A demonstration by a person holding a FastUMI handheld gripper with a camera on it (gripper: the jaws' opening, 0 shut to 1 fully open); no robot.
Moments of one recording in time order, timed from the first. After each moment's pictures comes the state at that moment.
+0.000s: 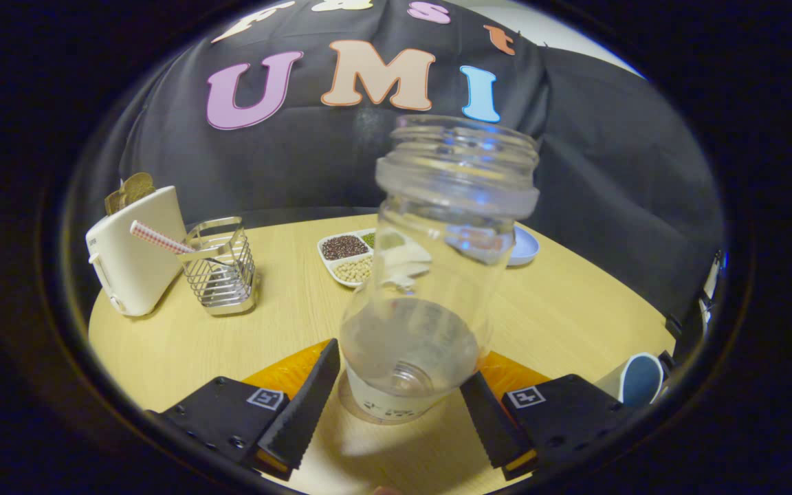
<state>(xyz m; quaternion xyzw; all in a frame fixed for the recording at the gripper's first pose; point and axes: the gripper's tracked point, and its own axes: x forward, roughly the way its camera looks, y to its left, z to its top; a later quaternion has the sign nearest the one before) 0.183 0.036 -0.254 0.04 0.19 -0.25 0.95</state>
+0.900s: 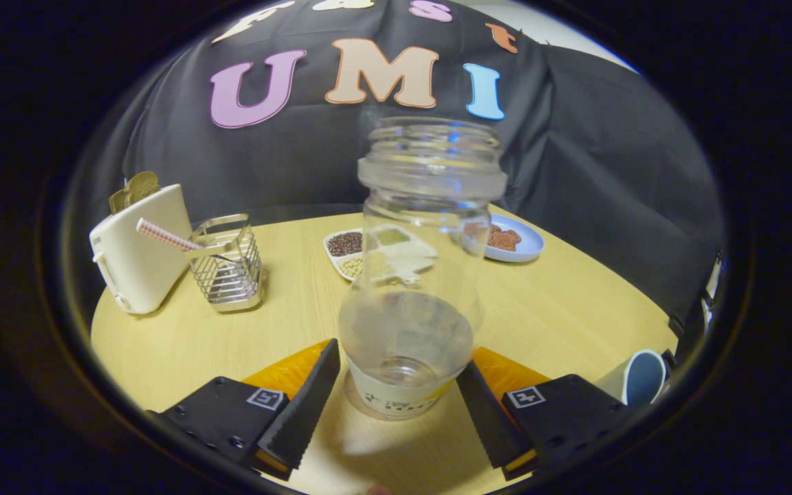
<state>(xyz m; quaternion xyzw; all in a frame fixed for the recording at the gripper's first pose) 0.180 0.040 -0.255 0.05 0.20 -0.24 0.95</state>
